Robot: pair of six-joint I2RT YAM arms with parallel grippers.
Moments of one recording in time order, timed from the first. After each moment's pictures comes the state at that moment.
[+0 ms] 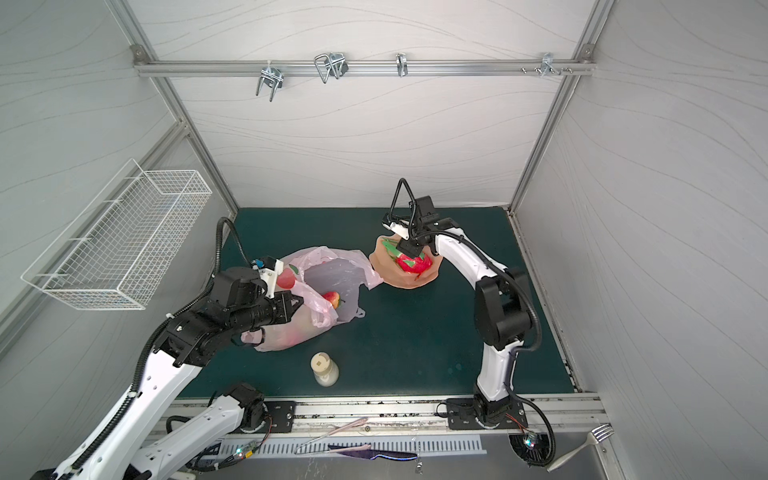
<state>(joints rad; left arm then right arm) -0.43 0.78 0.97 -0.92 0.17 -0.56 0.44 1.82 1.57 -0.56 -0.11 -0.73</state>
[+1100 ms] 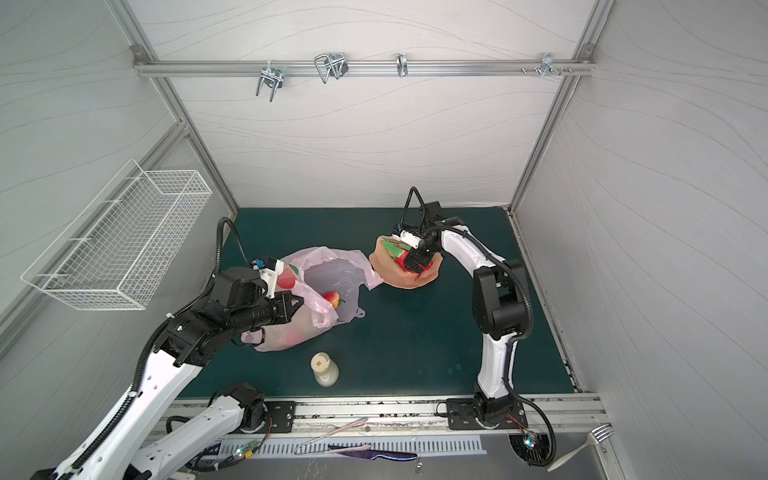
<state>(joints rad) -0.43 0.79 0.97 -0.92 0.18 -0.55 0.35 1.95 1.59 -0.76 -0.26 -0.76</state>
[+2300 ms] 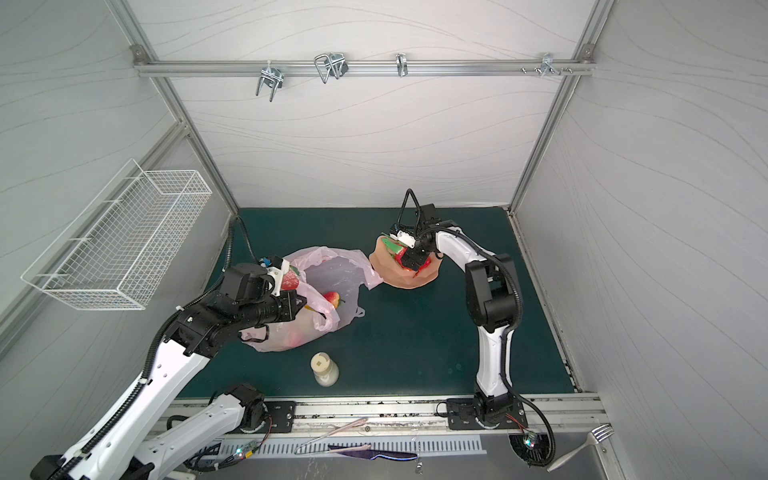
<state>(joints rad) -0.43 0.84 0.97 -0.92 0.18 -0.53 0.37 2.02 1.59 -0.64 -0.23 -0.74</state>
